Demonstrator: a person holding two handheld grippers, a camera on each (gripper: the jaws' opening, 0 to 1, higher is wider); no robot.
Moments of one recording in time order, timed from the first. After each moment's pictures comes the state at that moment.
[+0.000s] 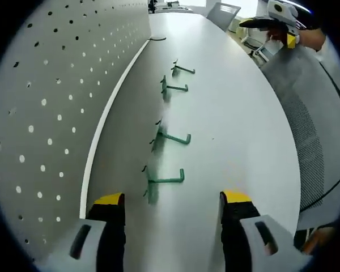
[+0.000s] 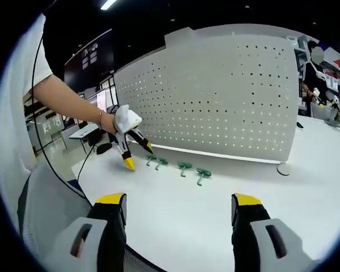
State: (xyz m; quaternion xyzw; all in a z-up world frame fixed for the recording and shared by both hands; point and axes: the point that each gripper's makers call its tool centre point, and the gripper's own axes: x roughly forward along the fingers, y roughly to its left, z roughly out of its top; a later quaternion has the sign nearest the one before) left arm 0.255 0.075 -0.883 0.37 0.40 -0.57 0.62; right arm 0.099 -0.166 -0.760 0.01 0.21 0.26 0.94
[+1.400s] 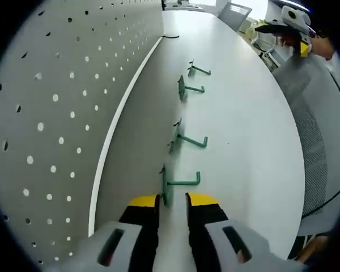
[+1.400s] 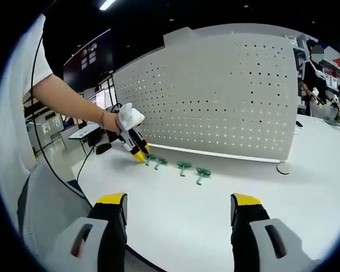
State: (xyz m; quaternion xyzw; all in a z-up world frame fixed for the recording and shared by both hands) left arm 0.272 0.076 -0.880 0.37 0.41 -0.54 0.64; right arm 0.100 -0.167 -0.762 0.02 0.21 0.26 0.94
